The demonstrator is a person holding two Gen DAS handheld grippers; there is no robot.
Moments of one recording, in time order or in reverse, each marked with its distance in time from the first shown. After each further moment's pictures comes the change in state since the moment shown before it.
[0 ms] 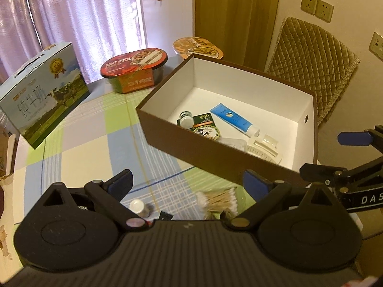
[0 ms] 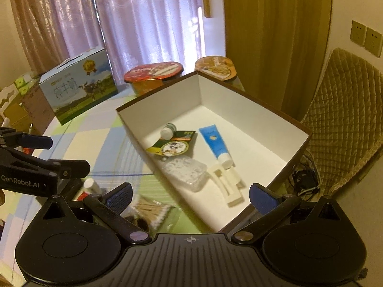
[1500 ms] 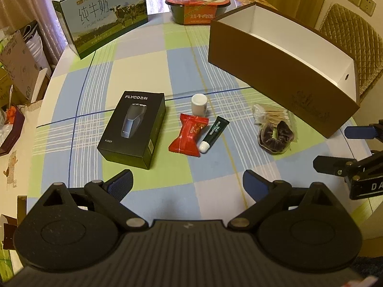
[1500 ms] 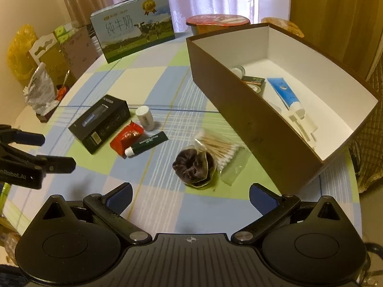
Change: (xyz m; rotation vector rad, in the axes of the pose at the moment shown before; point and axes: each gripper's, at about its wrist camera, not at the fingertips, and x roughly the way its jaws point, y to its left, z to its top) left arm -0.023 0.064 -0.135 -0.195 0.152 0.116; right arm 0.038 0.073 -0.081 -0.155 0.158 0.152
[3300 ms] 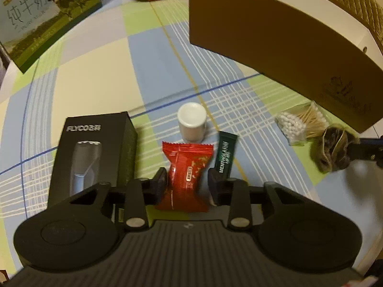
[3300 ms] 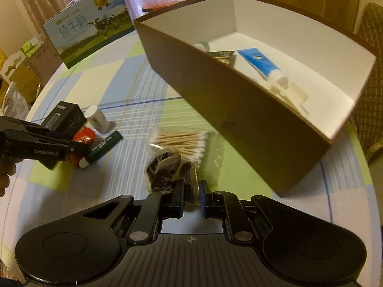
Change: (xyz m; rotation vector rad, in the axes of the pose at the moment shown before) left arm 0.139 -0.002 0.051 0.171 0.096 -0.092; right arm 0.054 -0.053 -0.004 0.168 0.025 -0.062
